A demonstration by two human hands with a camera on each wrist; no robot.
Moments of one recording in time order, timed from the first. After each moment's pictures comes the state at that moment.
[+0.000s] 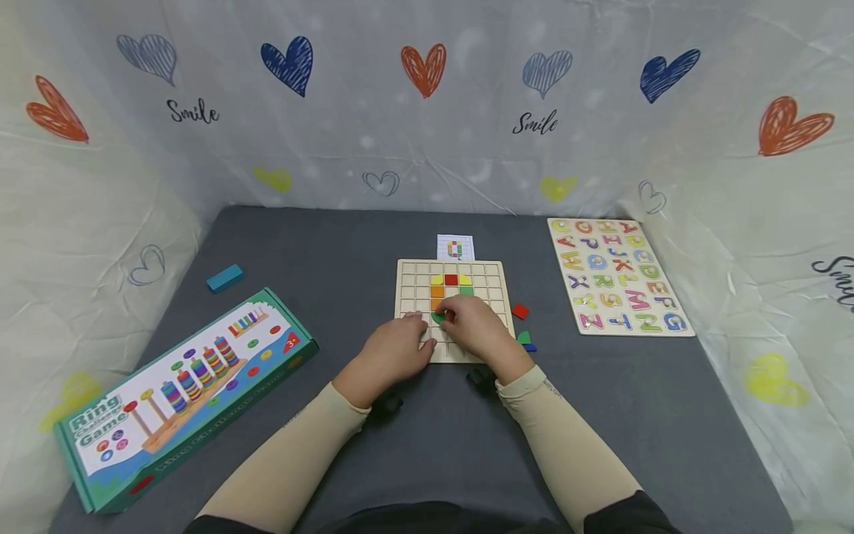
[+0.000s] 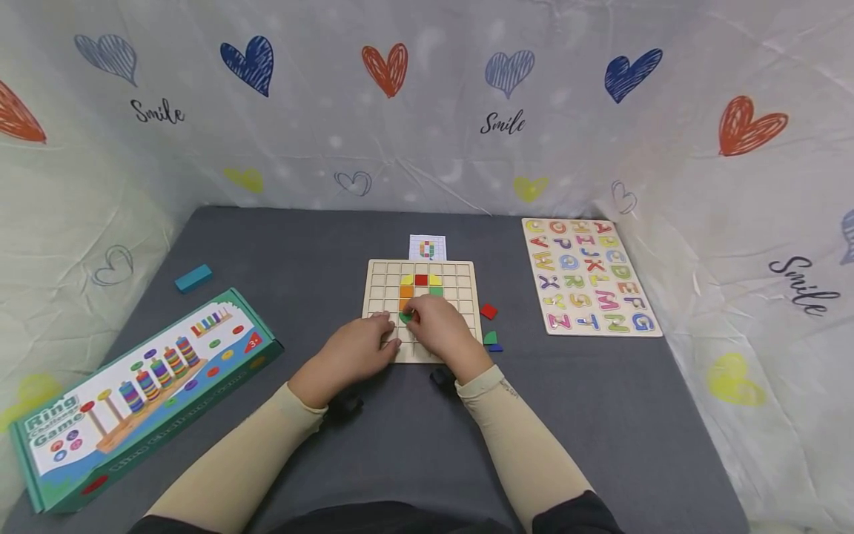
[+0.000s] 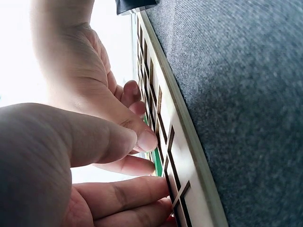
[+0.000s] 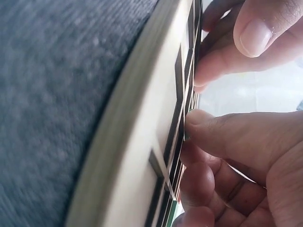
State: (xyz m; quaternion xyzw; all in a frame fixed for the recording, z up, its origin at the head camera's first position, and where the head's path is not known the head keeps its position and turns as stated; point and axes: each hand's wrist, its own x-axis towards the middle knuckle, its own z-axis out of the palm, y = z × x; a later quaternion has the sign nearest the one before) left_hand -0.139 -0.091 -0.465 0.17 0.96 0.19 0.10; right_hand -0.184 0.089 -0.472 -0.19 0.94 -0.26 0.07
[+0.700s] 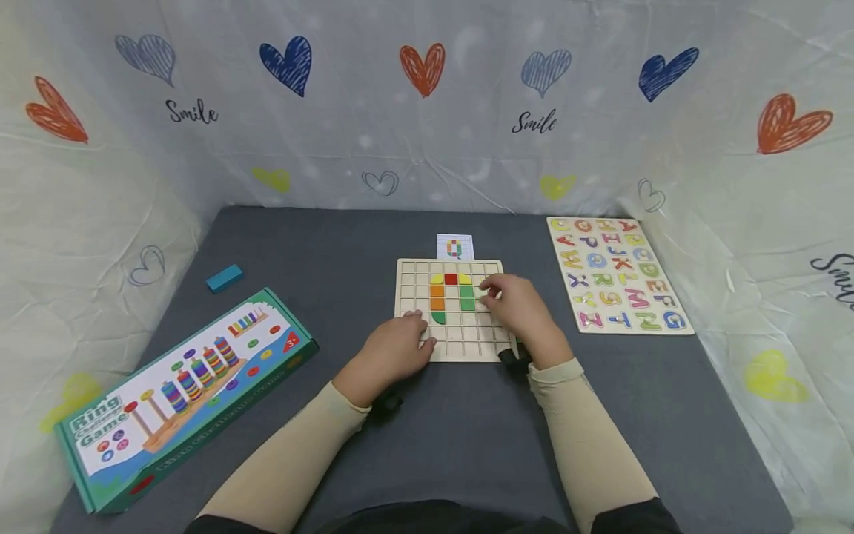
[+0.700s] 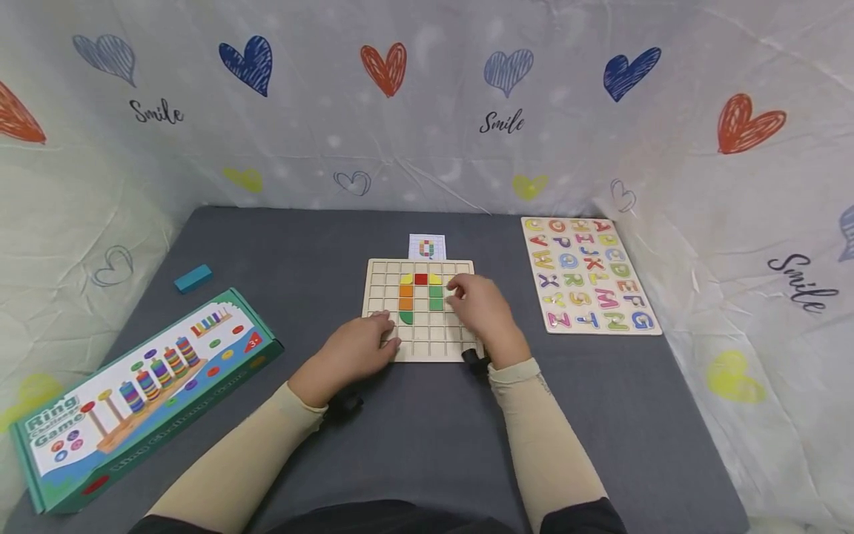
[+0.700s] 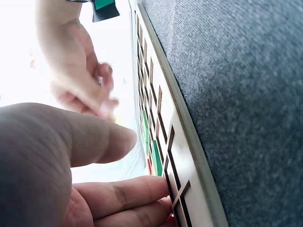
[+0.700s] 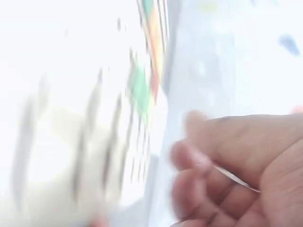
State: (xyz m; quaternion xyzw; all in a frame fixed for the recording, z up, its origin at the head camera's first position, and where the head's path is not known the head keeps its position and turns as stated) left_hand -0.141 -0.090 -0.466 0.16 0.96 0.19 0.11; right_hand -0.198 0.154 -0.454 -0.11 0.95 -0.28 0.05
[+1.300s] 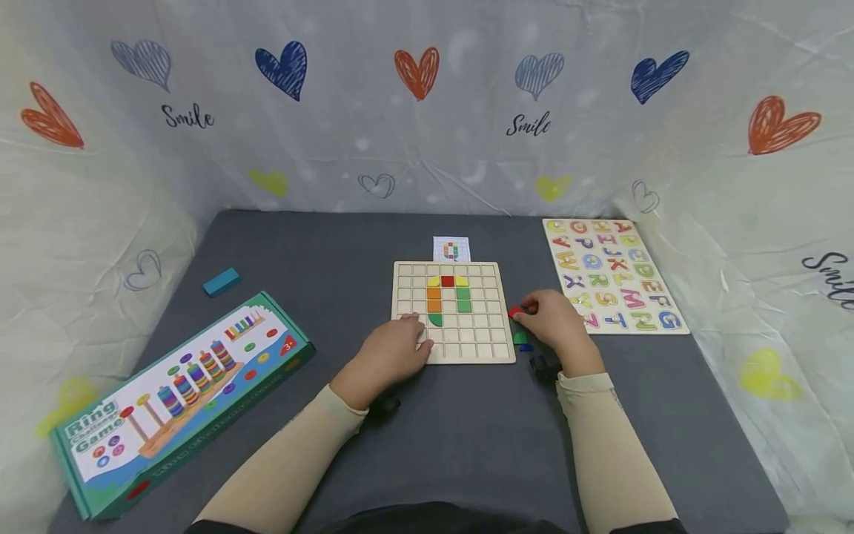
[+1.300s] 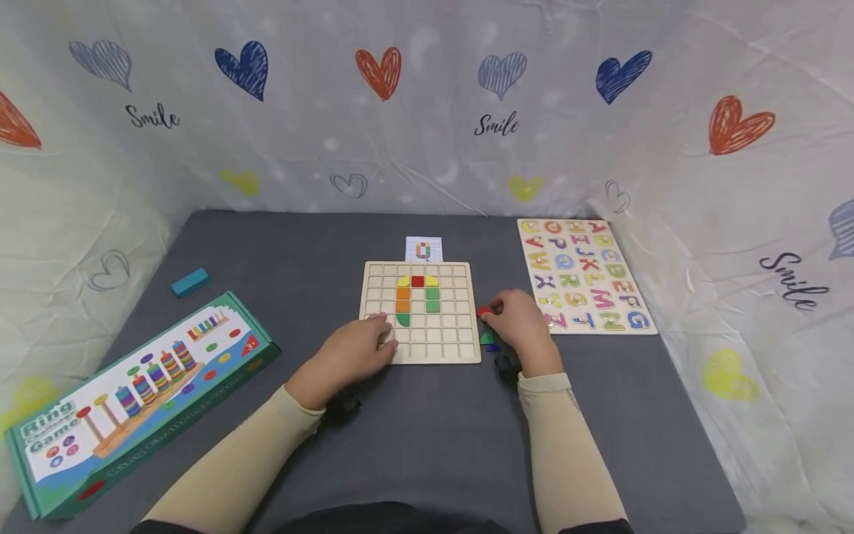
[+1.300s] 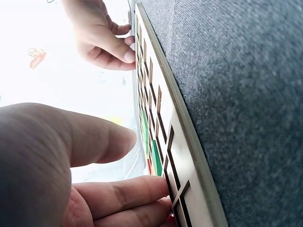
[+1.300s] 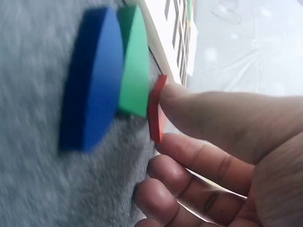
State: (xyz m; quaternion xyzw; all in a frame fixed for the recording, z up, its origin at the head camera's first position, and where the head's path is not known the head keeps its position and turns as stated) left_hand -0.140 -0.089 -0.465 0.15 0.97 0.18 0.11; right_hand -0.189 0.218 -0.467 0.00 0.96 -0.25 0.09
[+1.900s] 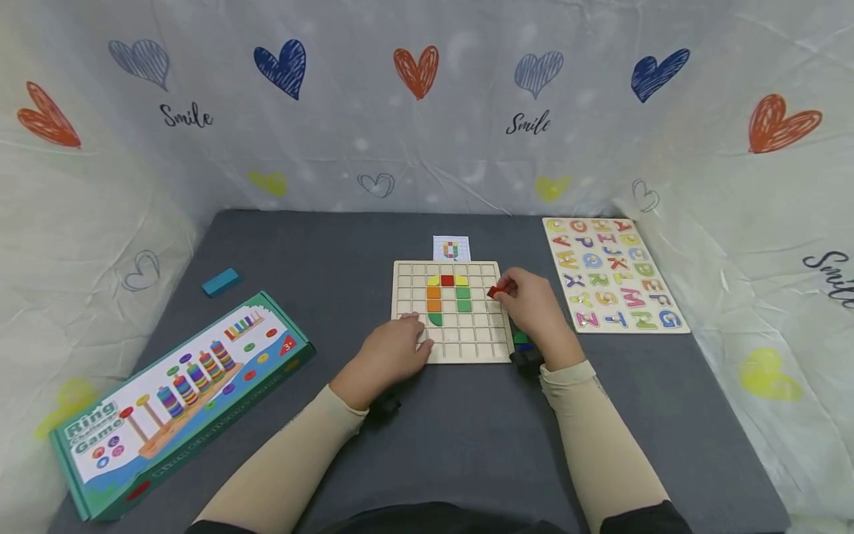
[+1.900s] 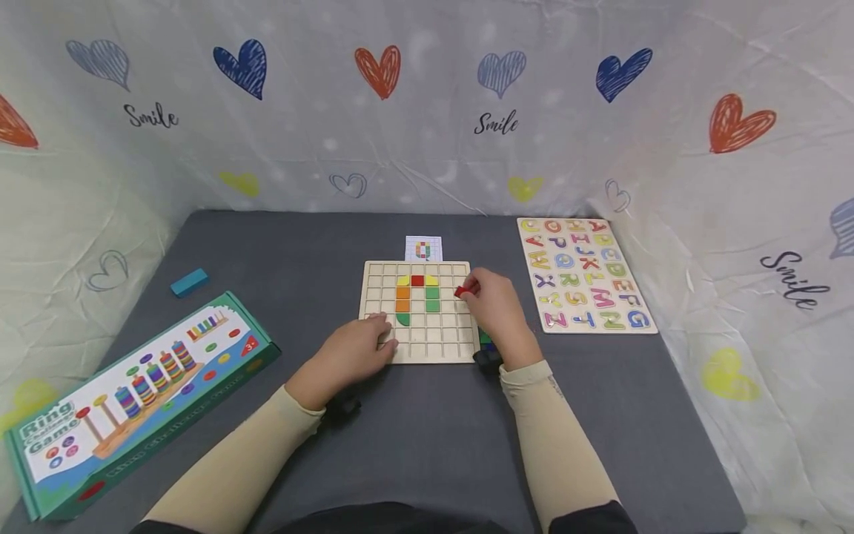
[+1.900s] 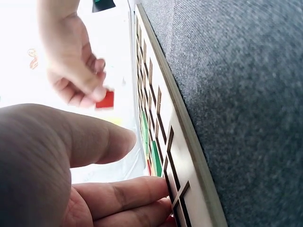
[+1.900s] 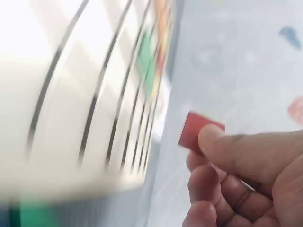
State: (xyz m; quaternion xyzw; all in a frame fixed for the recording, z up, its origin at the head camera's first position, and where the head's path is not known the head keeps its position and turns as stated) left_hand -0.141 -0.089 -0.469 0.16 0.96 0.19 0.10; right_hand -0.194 0.175 -0.450 -0.04 0.95 -0.32 0.00
